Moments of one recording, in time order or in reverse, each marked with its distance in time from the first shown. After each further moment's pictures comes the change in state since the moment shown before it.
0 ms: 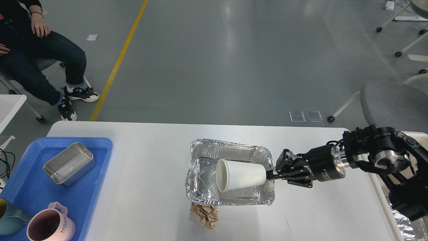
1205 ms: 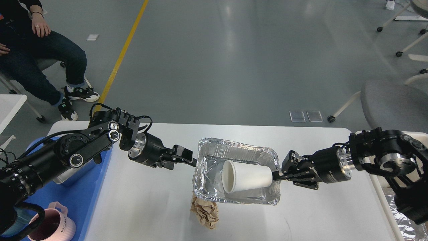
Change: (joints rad) left arm -0.198 -1.064 0.181 0.010 0.341 0.087 0.285; right arm -0.032 -0.020 0.030 -0.013 -0.016 0.012 0.001
